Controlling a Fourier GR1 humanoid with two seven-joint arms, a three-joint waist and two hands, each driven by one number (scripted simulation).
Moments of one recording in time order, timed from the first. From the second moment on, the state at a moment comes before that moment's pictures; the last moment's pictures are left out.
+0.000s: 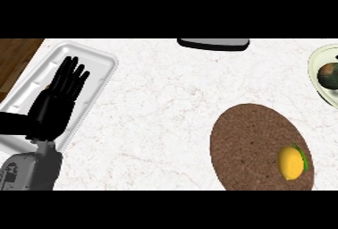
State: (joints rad) left arm -0.23 0.19 0.07 -1.58 0.31 -0.08 0.07; right arm -0.95 -0.82 -0.08 -0.22 0.68 0.17 -0.52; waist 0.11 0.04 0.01
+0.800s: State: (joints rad) left arm -0.22 0.21 0.09 -1.57 0.31 -0.09 0.06; right arm -1.02 -0.87 -0.39 -0.06 0.37 0.39 -0.62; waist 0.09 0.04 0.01
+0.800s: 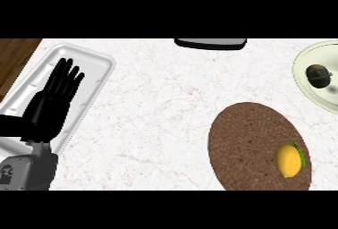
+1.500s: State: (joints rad) left arm -0.21 0.20 0.10 -1.58 0.31 -0.08 0.05; right arm -0.91 -1.08 -0.50 -0.03 0.27 0.52 -0.57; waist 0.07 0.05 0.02
